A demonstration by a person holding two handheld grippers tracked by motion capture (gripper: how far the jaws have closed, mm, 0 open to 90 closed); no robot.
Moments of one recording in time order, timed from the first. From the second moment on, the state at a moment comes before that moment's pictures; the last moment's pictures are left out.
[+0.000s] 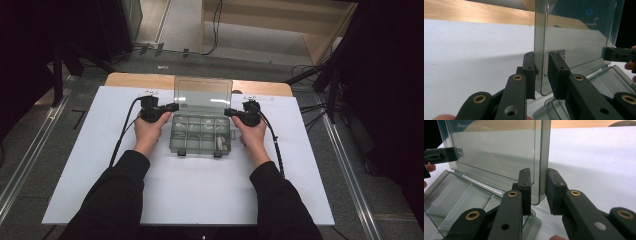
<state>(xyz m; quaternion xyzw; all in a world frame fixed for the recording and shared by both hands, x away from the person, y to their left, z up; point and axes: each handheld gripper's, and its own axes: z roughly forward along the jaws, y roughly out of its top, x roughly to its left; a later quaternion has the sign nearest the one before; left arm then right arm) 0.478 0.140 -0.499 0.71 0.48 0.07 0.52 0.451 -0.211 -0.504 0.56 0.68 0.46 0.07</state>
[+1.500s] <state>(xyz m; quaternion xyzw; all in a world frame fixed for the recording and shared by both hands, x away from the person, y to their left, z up) 0.463 0.138 -0.495 0.71 0.44 0.15 0.52 0.458 -0.209 -0.463 0.54 0.68 0.47 0.16</state>
